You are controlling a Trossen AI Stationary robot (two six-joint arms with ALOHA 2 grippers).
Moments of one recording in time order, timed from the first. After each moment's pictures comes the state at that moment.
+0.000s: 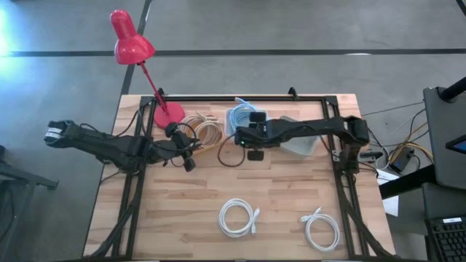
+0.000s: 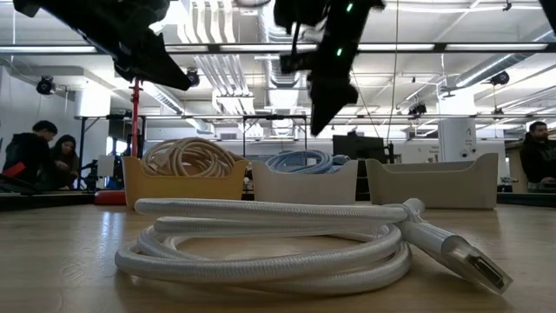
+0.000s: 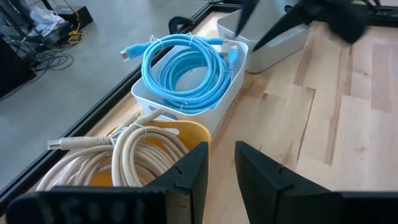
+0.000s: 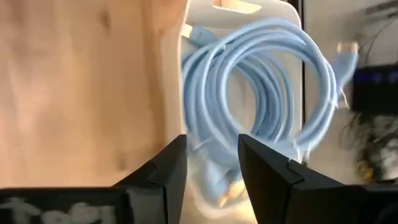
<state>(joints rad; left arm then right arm) -0.15 0.91 0.63 -0.26 -0.62 -0.25 -0.06 1.86 1.53 -0.91 0.49 -0.10</state>
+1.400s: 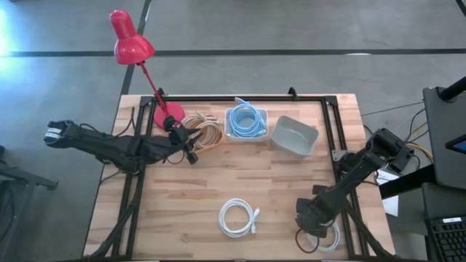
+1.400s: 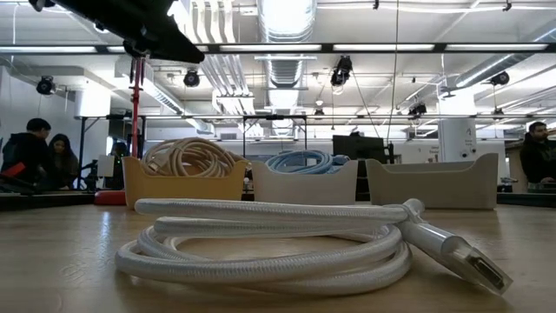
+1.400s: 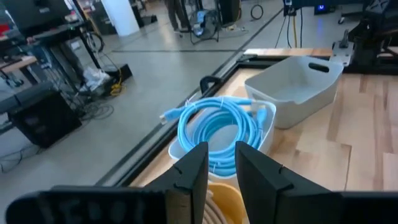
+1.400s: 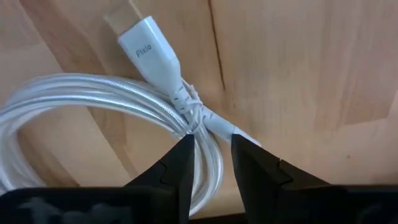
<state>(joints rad) -0.15 0.91 0.63 -0.01 -0.77 -0.02 0.78 1.64 0.92 -0.93 -0.21 1.04</state>
